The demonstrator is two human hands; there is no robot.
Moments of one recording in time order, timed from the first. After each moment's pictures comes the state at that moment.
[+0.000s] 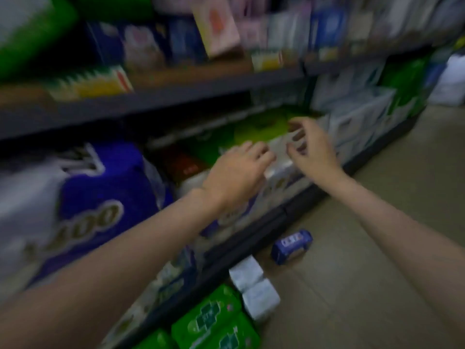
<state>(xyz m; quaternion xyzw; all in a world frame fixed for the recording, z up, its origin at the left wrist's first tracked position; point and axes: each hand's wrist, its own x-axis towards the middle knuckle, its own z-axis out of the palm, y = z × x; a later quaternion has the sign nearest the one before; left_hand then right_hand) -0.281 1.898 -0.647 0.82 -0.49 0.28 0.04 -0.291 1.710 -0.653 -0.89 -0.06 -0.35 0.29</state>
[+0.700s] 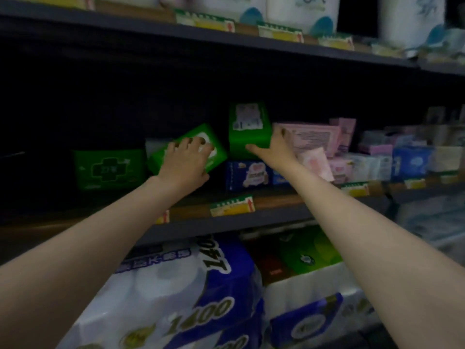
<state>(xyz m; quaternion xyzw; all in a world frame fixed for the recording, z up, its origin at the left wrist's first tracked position) -0.258 2.116 -0.436 0.94 -0.07 0.32 -0.12 -0.191 1.924 -0.425 -0.87 -0.14 -0.28 0.38</state>
